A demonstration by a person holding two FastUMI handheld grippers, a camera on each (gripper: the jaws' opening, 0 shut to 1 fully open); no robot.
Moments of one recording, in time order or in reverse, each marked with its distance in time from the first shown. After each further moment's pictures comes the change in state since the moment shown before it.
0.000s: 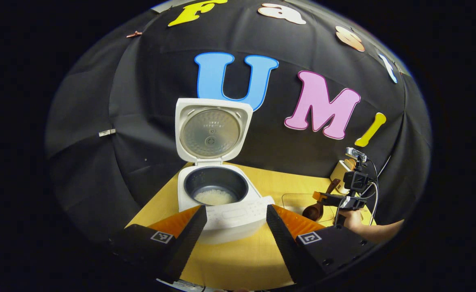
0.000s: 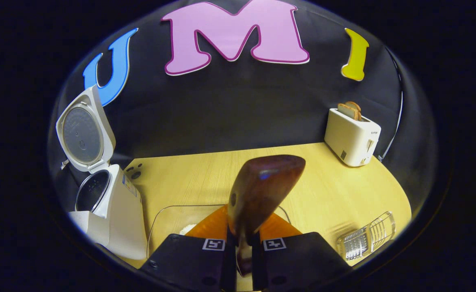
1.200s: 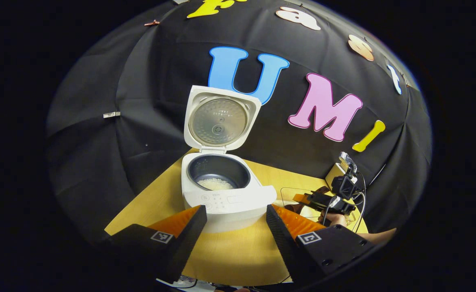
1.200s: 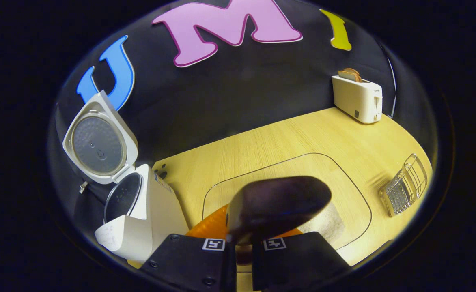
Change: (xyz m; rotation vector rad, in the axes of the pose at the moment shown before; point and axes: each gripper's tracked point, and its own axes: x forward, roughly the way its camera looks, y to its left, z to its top) left arm -0.020 0.014 -0.021 -0.093 0.006 -0.029; right arm -0.037 0.068 -0.037 0.251 0.113 0.093
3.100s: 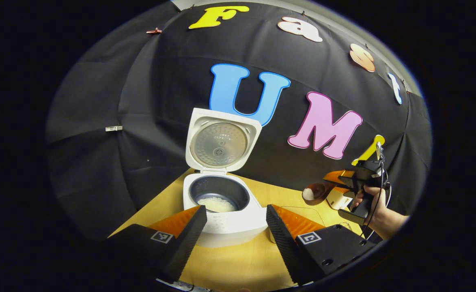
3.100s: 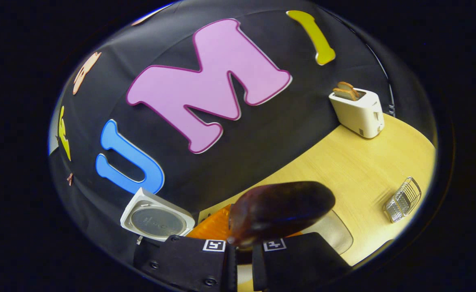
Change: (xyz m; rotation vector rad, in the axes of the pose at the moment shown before) left arm -0.007 0.007 0.054 -0.019 -0.116 0.019; right arm -0.076 0.054 0.176 0.257 -0.151 0.198
